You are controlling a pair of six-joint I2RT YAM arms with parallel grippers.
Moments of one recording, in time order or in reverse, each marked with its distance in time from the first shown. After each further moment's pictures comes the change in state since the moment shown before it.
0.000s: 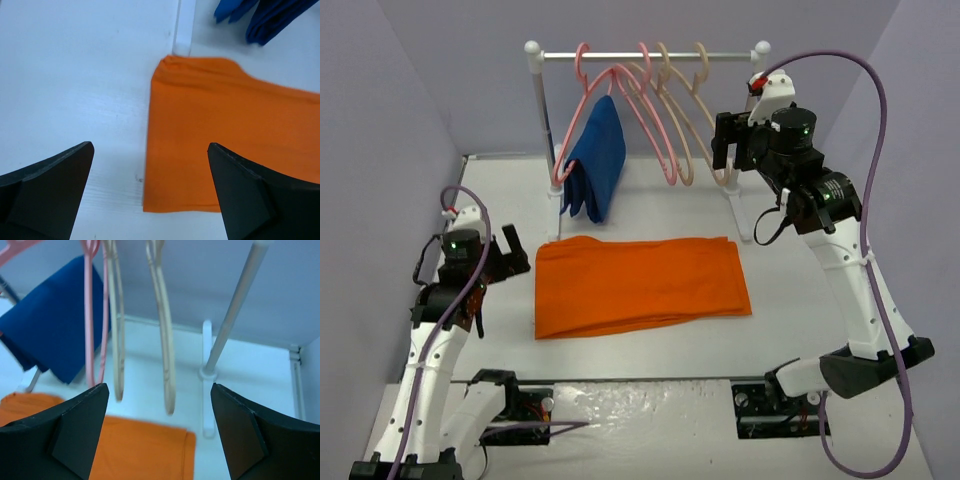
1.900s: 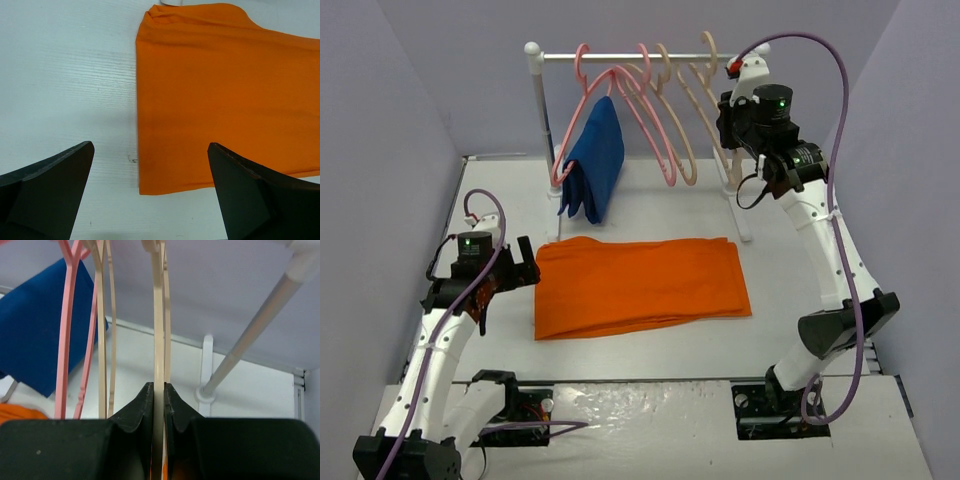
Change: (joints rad) left arm 0.001 0.065 -0.090 -0.026 0.121 0.034; right arm -0.106 0.312 0.236 0.080 -0.133 -0.108
